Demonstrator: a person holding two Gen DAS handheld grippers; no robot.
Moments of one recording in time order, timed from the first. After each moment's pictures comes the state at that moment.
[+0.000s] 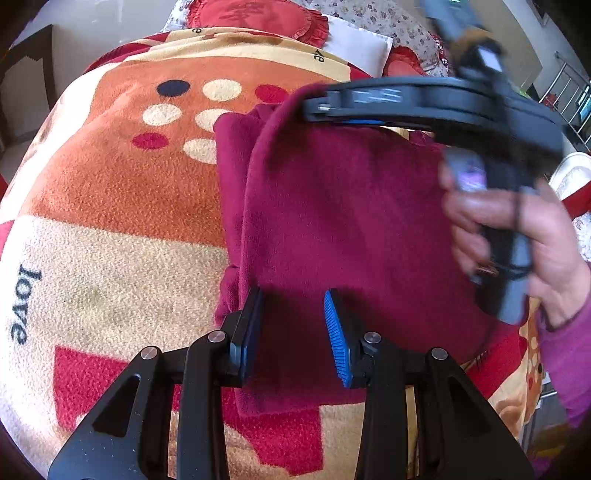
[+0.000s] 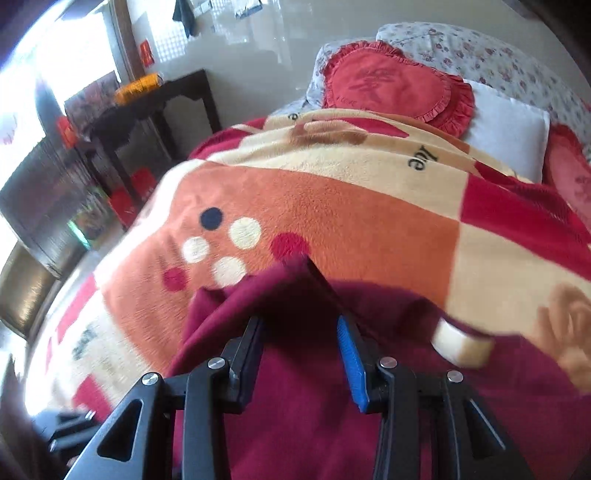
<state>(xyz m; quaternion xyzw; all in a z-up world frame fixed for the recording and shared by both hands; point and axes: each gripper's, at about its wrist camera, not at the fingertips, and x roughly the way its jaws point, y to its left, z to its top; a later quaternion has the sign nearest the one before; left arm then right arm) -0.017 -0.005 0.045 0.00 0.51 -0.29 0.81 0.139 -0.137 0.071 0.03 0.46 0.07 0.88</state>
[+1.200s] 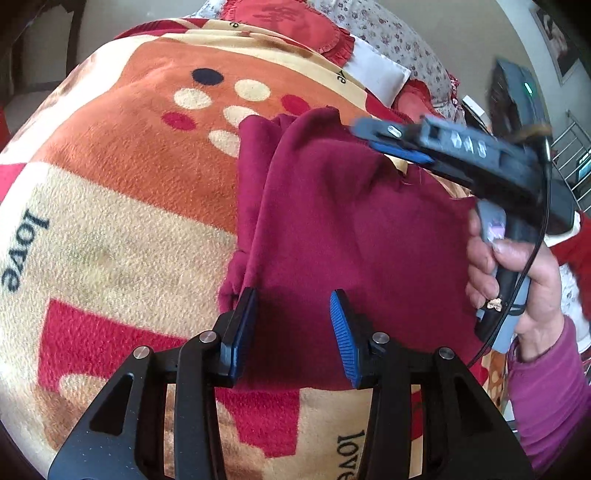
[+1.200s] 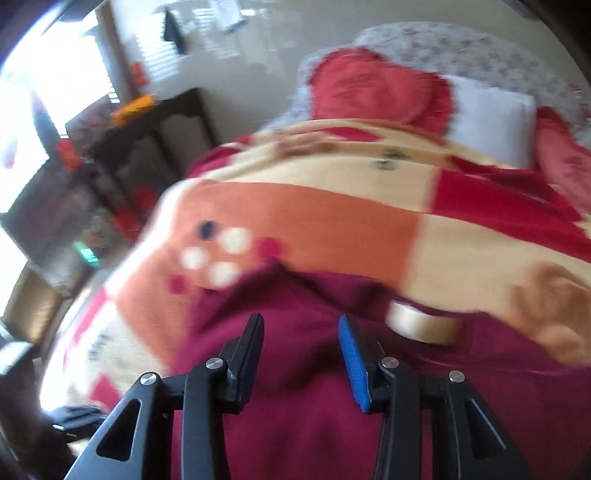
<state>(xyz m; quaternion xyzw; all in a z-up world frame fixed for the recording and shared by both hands) -0.027 0.026 0.049 -0.11 0.52 -0.28 0.80 0.121 -0.158 0.091 0.10 0.45 0.11 0.88</state>
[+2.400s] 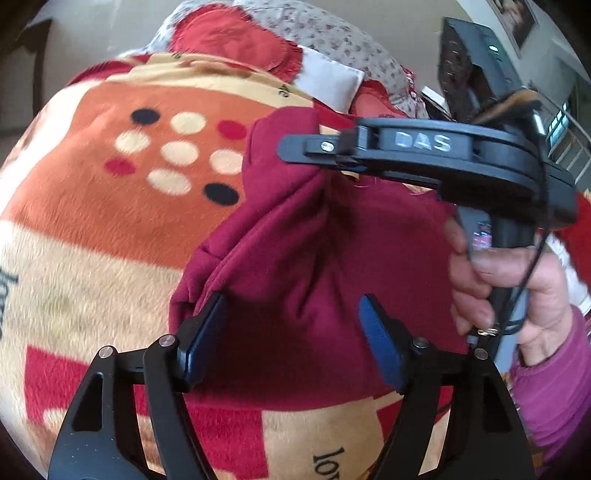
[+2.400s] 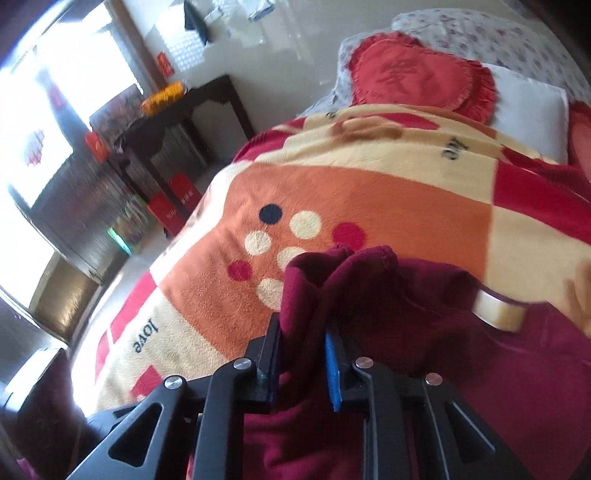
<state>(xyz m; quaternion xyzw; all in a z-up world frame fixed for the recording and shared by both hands) -0.051 0.013 0.072 -0.07 0.46 -0.34 0.82 0.108 -0.126 0.103 0.11 0.46 0.14 0.87</state>
